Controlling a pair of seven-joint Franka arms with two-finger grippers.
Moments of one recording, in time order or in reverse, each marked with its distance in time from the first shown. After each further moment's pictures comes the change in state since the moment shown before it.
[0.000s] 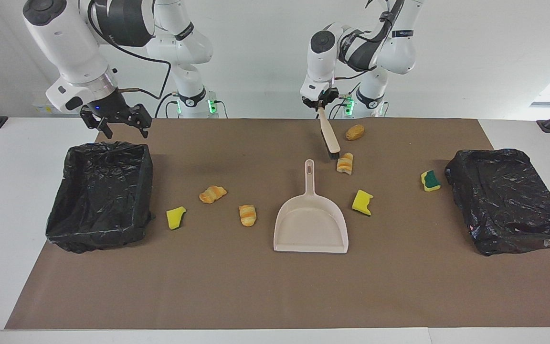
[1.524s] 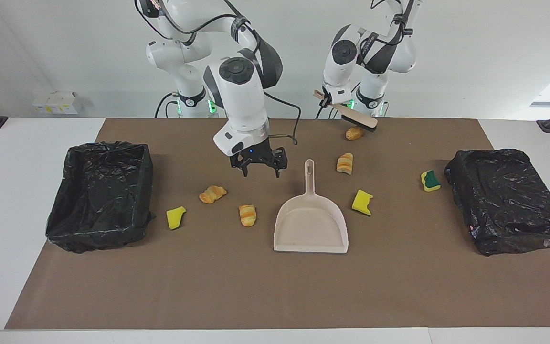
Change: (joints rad) left arm 0.077 -0.051 -0.012 -0.118 -0.151 0.033 -0.628; right arm 0.463 0.323 0.067 0.099 0.115 0.400 0.658
